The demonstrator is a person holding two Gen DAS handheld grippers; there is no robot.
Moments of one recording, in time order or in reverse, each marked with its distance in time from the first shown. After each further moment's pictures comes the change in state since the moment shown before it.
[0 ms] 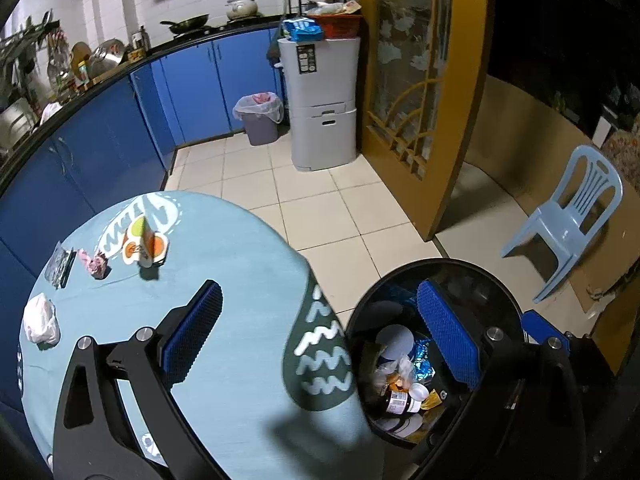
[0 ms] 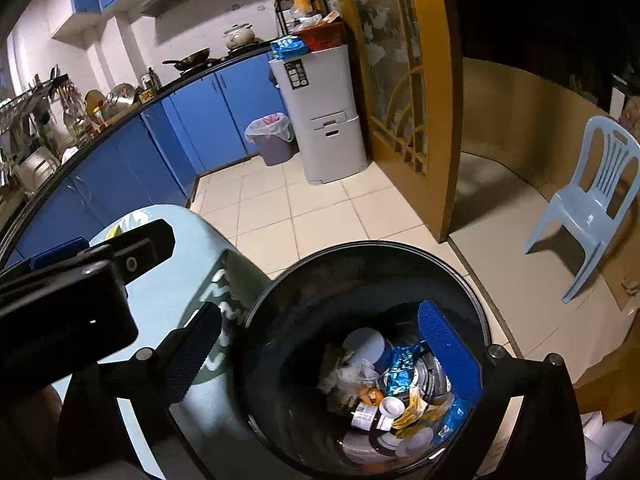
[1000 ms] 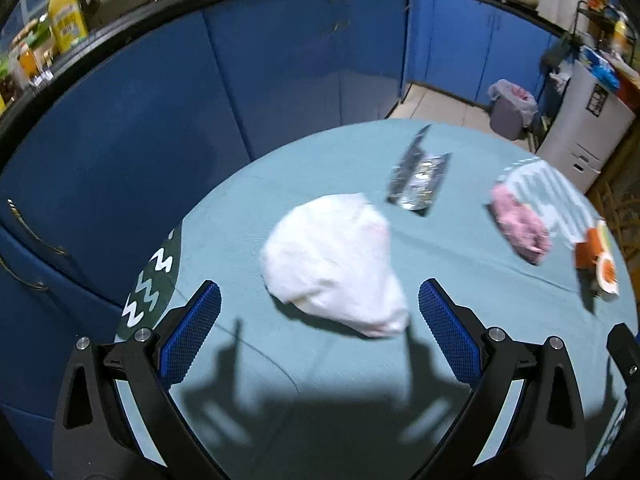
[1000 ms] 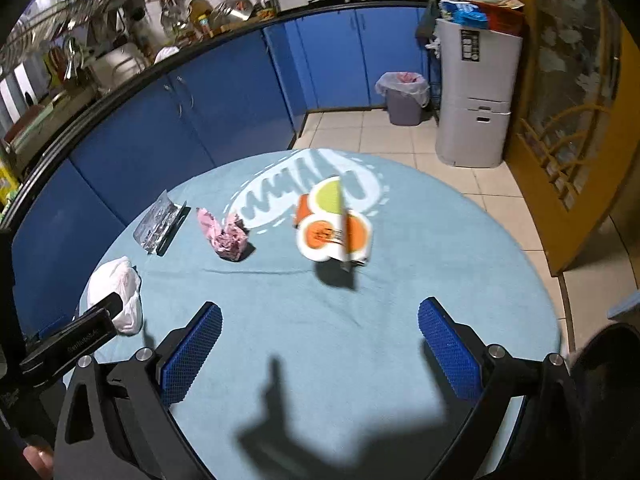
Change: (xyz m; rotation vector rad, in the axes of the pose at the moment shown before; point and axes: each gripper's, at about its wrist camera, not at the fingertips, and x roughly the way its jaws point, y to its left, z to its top) left arm 0.026 0.368 -0.096 -0.609 0.198 0.537; right arm 0.105 0.274 0.010 -0.300 0.194 0.236
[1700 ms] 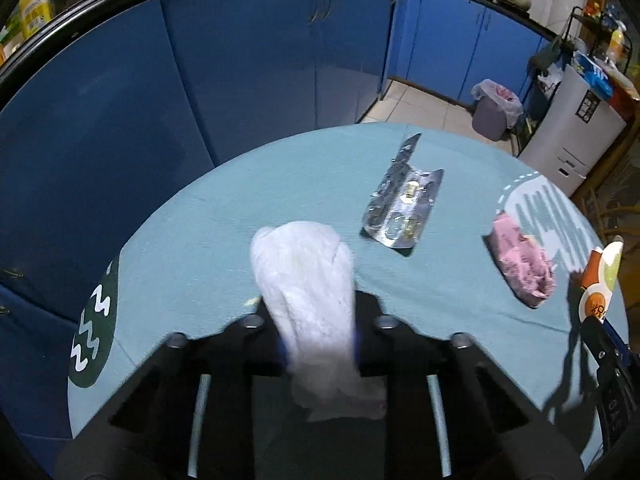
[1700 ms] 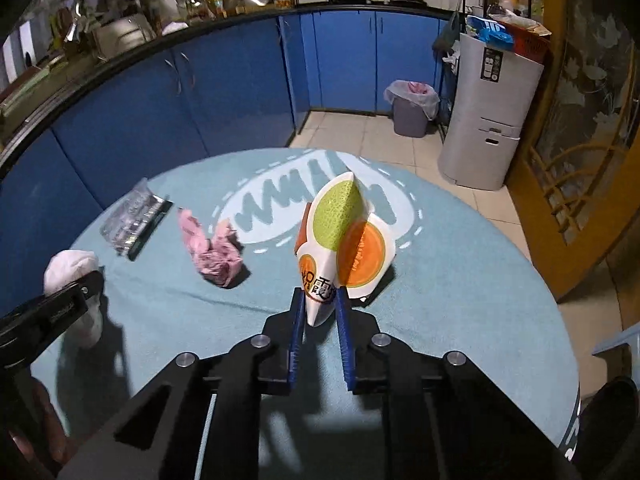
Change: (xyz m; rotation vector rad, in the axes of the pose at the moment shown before) left arm 0.021 -0.013 0.026 0.000 0.015 -0.099; right arm 0.040 0.020 0.014 -0.109 -0.011 -0.051
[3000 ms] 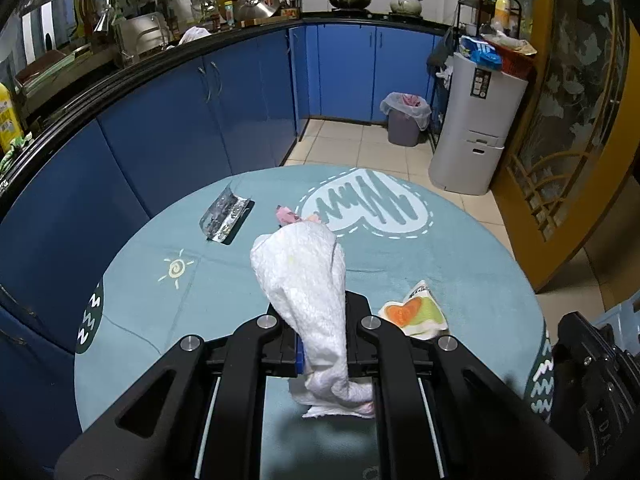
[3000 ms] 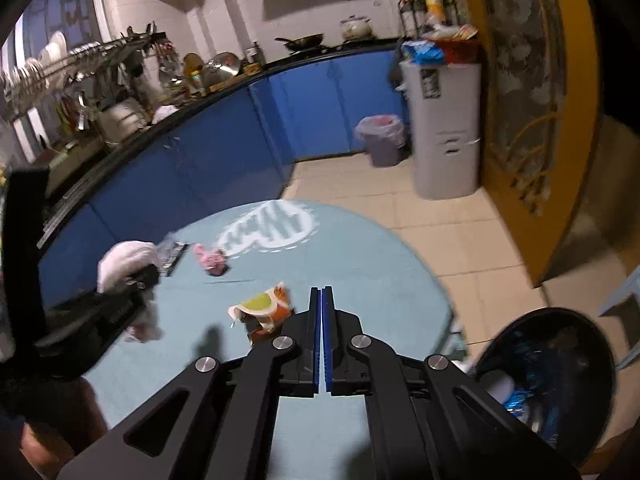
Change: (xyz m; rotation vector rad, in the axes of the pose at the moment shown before) left arm -0.124 -0.115 -0.053 0.242 -0.174 -0.132; right arm -0.138 -0.090 -0.054 0.177 -0.169 0.077
